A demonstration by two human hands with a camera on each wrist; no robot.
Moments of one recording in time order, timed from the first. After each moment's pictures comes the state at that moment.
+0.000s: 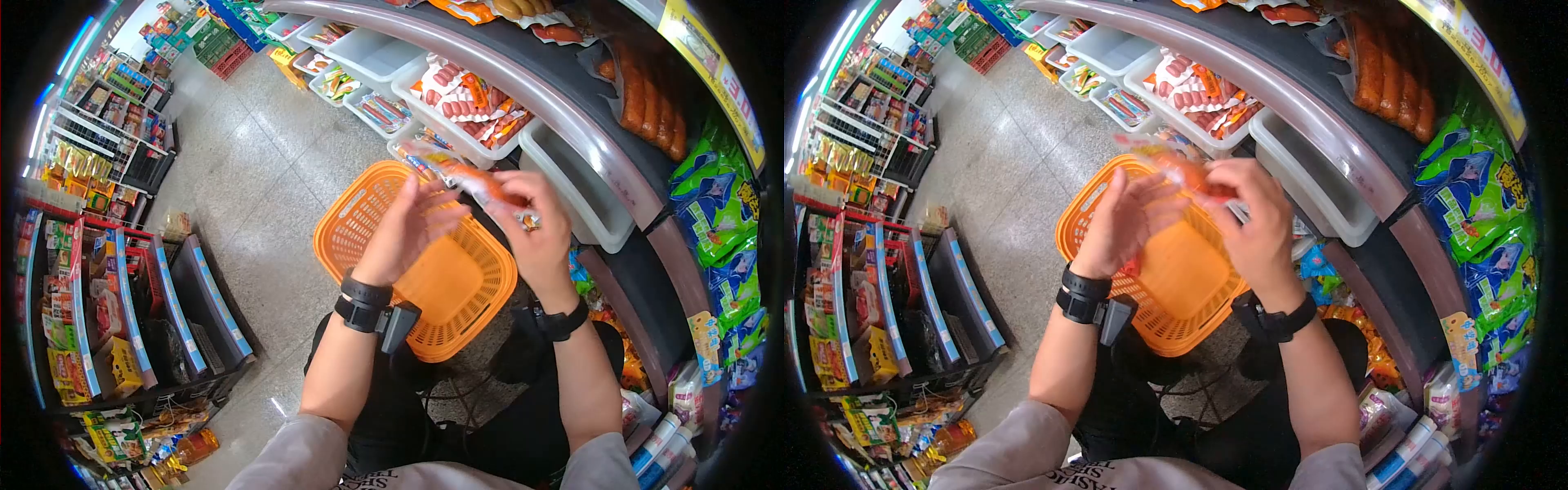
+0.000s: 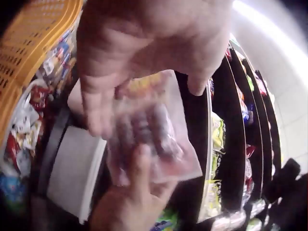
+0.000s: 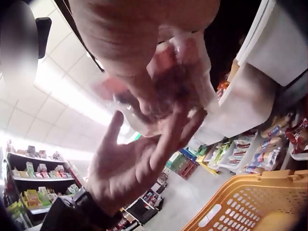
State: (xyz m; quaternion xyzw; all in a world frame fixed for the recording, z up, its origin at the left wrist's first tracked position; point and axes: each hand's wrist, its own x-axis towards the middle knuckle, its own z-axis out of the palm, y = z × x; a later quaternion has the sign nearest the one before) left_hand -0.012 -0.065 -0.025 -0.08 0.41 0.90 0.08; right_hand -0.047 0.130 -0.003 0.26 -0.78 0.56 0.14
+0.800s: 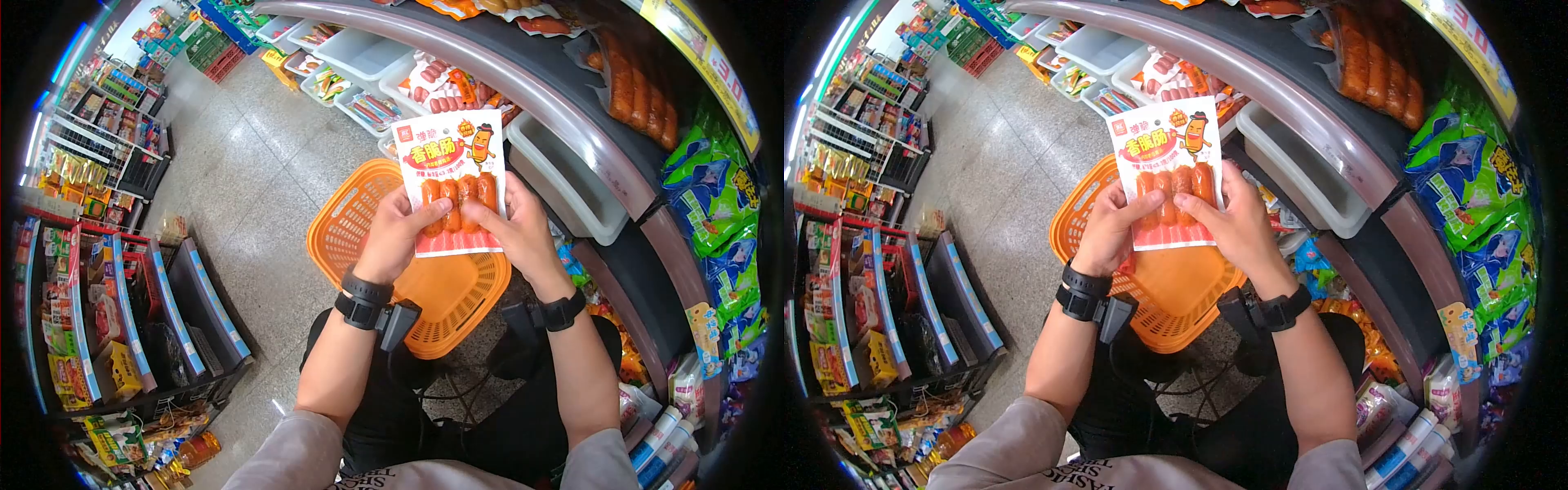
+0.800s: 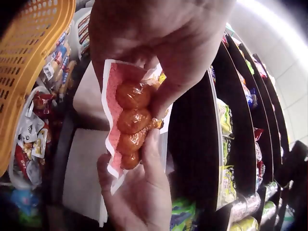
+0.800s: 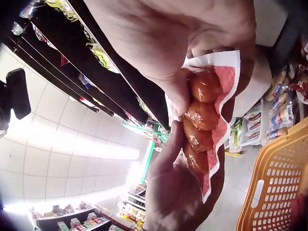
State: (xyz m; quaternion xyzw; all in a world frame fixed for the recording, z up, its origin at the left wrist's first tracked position) left_hand -0.010 -0.048 -0.028 -0.06 0.49 0.87 0.06; right_hand -0.054 0.128 -0.024 0.17 -0.63 0.75 -0.13
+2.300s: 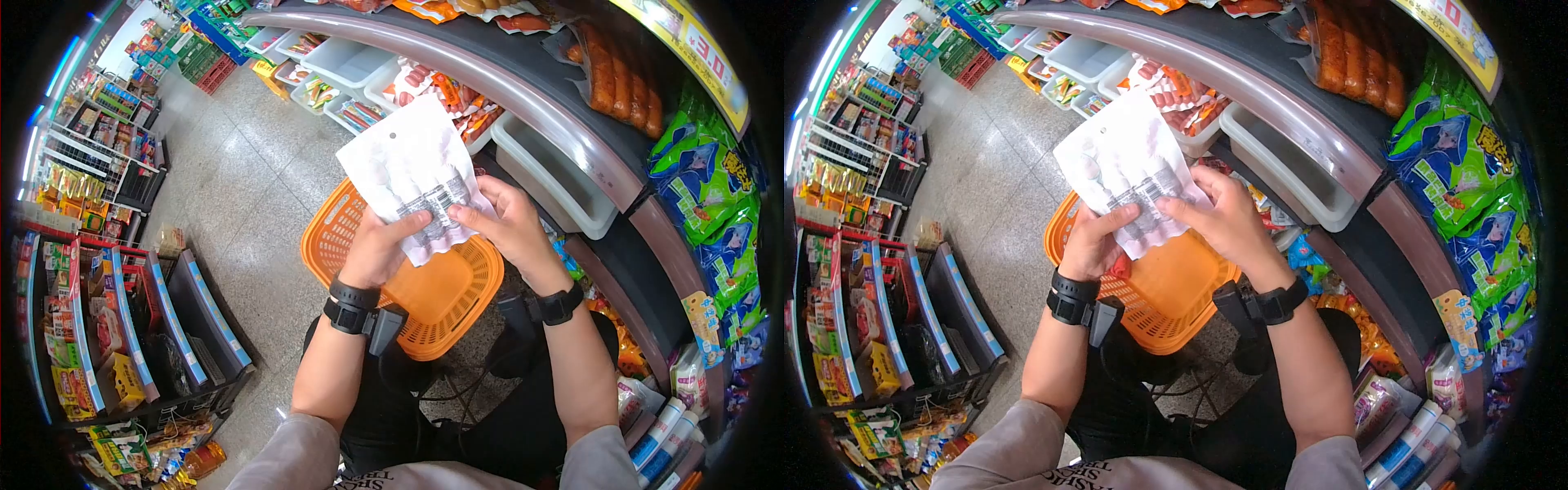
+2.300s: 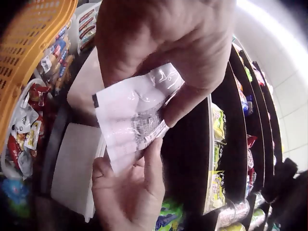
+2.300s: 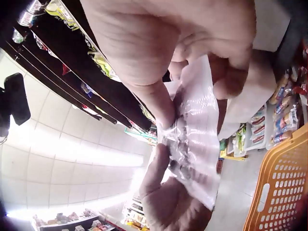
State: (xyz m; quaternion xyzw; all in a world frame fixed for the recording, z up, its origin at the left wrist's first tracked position) left_hand -0.002 -0.045 -0.014 -0.03 0.47 0.88 0.04; right_hand -0.058 0.141 -0.013 0.19 -0.64 0.71 -0.22
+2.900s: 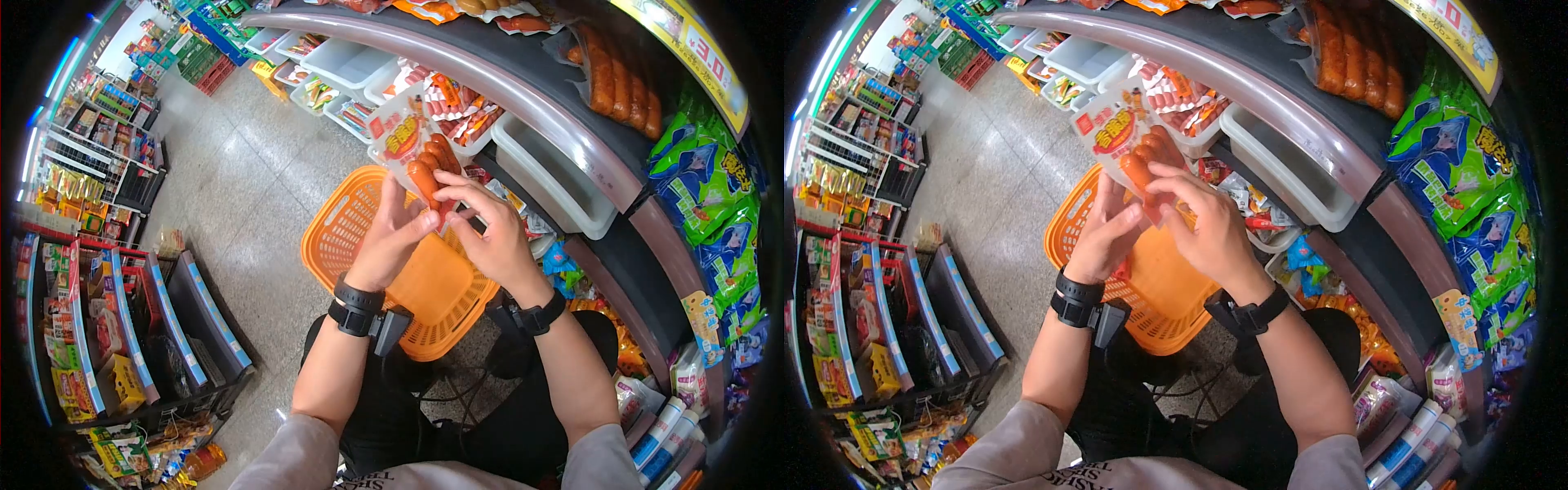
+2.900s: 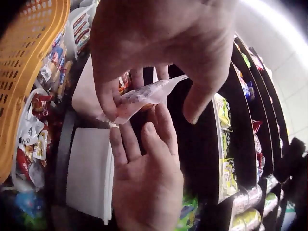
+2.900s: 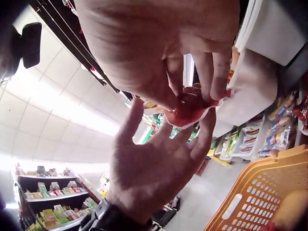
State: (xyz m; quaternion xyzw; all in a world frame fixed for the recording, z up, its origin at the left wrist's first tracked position) left_hand -0.006 -0.039 -0.017 0.04 0.52 0.85 0.02; right_hand -0.046 0.126 -0.015 0.31 -0.75 0.59 -0.01
